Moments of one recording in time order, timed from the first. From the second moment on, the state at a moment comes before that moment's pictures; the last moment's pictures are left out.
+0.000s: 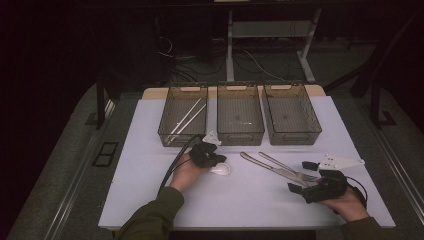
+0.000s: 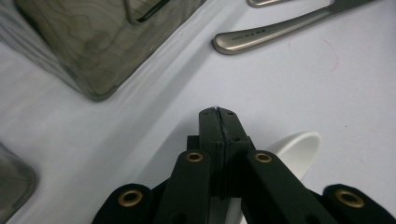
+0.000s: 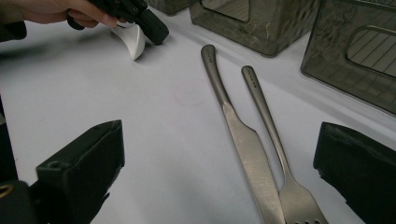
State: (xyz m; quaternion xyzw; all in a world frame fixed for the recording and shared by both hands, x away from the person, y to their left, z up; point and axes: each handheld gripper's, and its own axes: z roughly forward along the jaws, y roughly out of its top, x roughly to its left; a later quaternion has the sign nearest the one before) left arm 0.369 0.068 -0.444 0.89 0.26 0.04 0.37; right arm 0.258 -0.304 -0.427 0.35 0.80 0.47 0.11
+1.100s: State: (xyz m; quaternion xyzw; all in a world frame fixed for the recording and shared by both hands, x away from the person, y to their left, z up) left arm 0.363 0.106 -0.435 0.88 0.23 0.00 0.41; right arm 0.258 -0.303 -0.427 0.35 0.80 0.47 0.11
